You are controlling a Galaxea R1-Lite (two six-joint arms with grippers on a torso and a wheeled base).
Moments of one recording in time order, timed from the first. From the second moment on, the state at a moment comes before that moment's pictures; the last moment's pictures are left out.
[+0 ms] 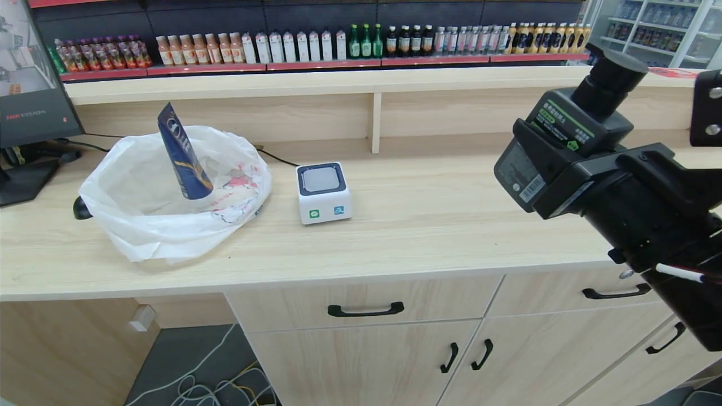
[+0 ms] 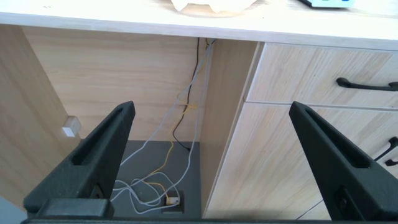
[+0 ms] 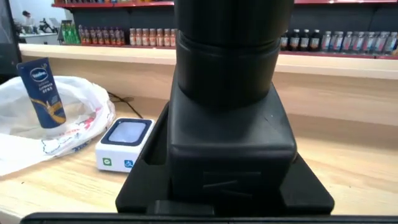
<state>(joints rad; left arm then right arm) 0.00 0.00 0.00 0.00 0.01 -0.01 0.68 1.49 -0.59 -1.34 -0.30 -0.20</state>
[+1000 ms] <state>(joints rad) 0.00 0.00 0.00 0.00 0.01 -0.02 0.63 1.45 -0.57 -1.34 -0.29 -0.13</state>
